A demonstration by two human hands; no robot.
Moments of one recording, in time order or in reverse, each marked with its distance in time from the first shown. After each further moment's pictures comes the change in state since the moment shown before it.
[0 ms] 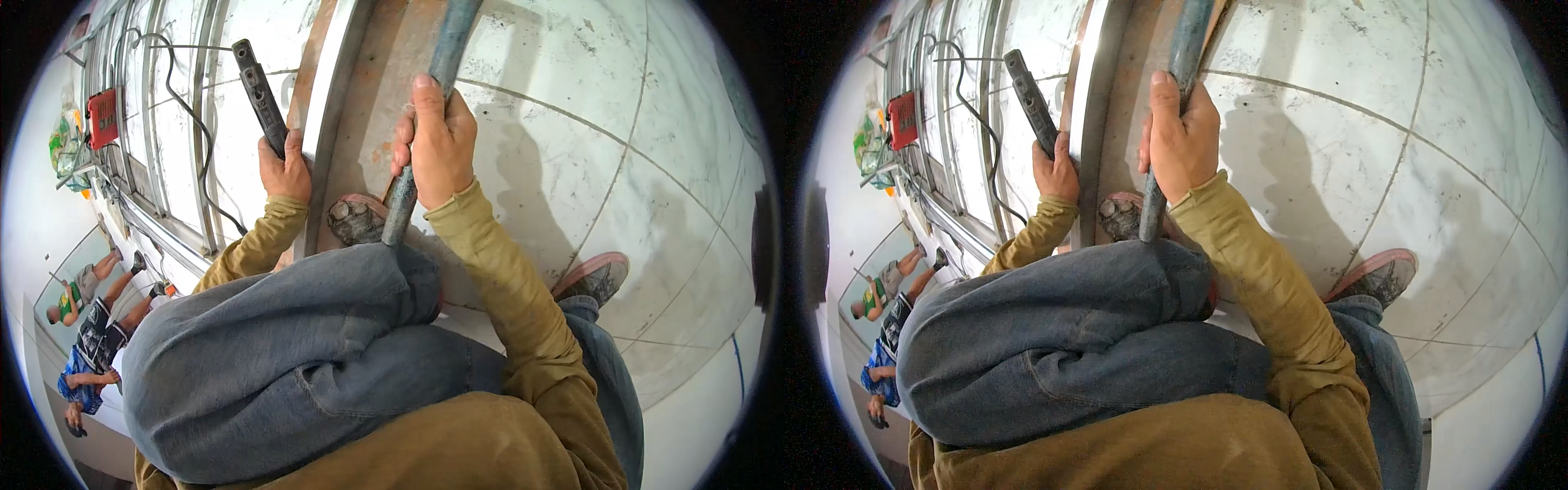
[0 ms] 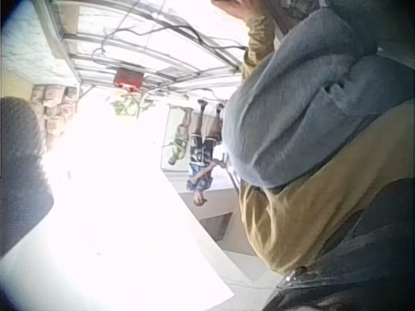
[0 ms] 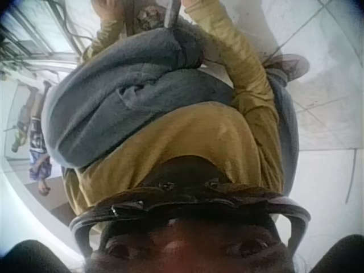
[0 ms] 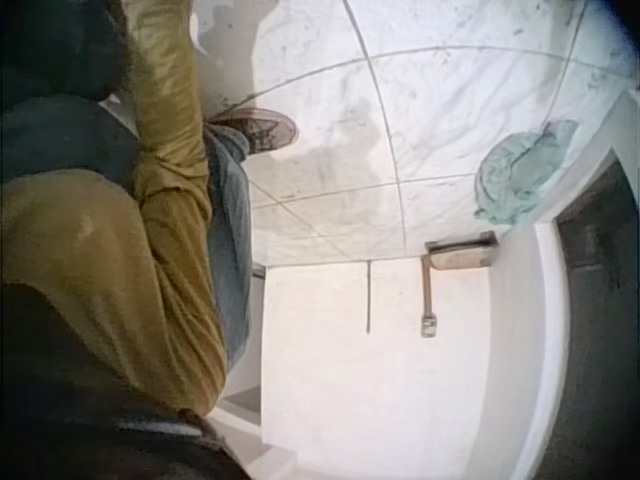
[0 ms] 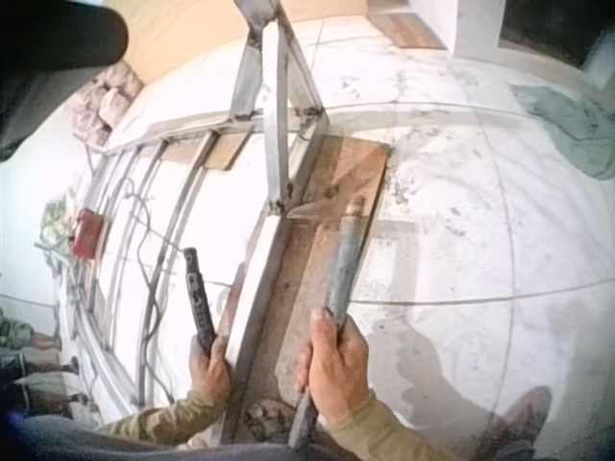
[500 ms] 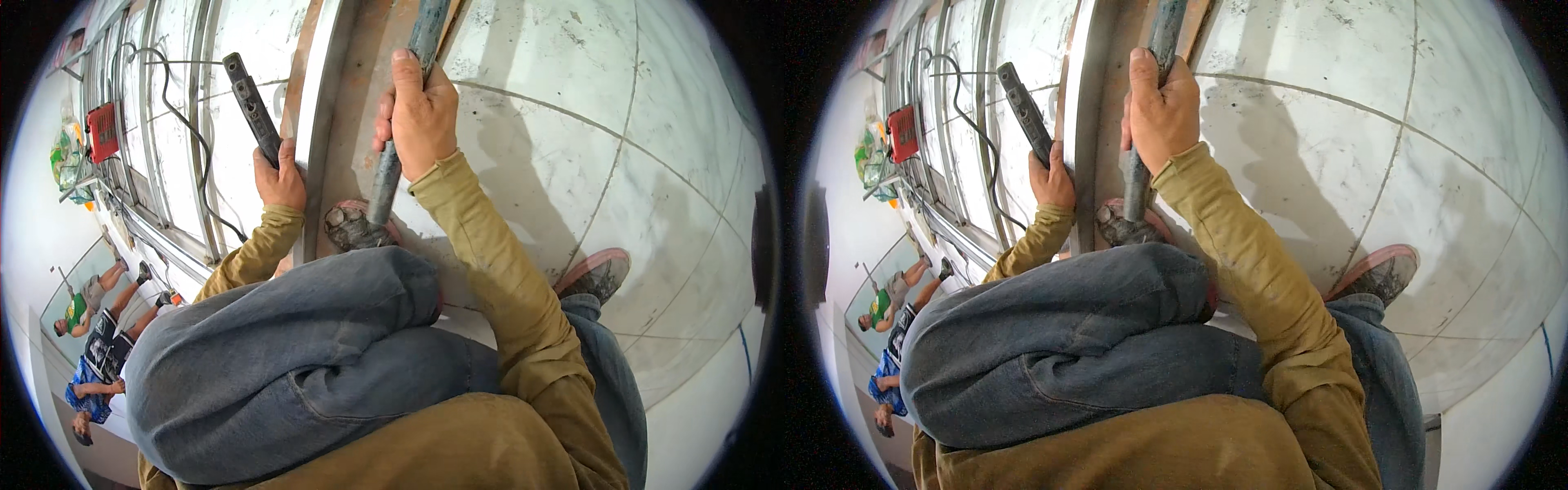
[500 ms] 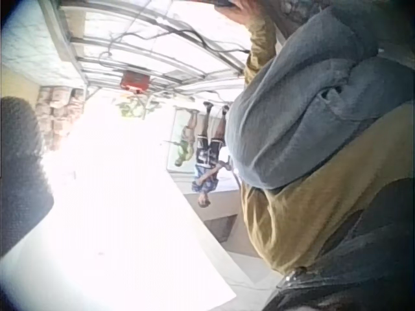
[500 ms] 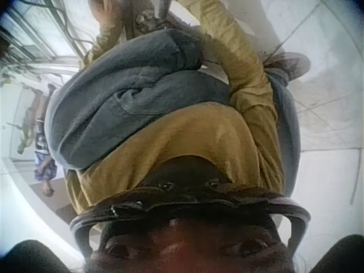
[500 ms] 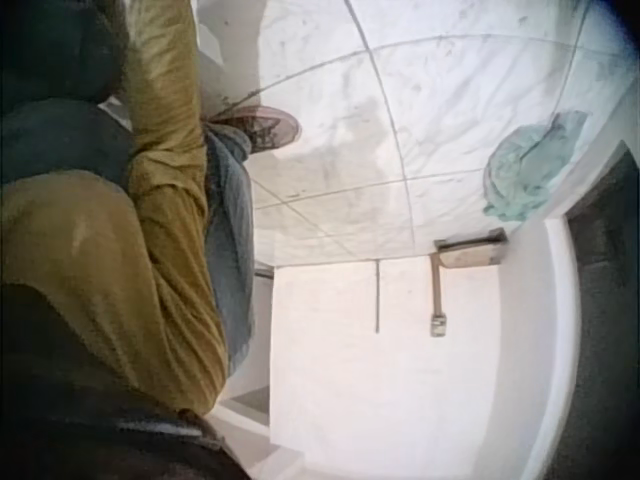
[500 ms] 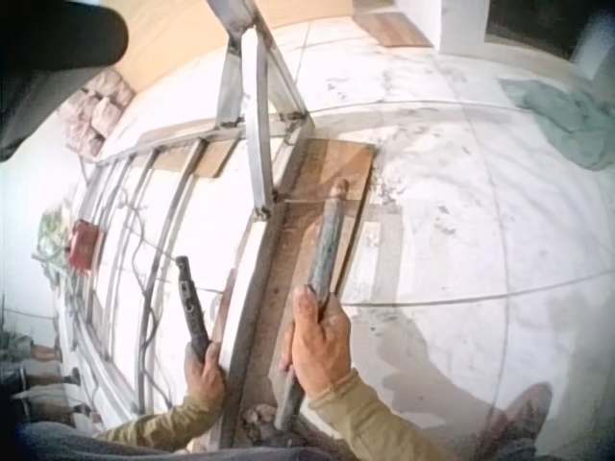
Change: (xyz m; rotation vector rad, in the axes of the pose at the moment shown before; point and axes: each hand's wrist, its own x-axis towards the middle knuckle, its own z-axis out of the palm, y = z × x) left_hand 0.002 0.004 -0.002 0.001 -0.041 -0.058; right_hand 0.029 -0.004 0.006 0.073 -0.023 -0.089
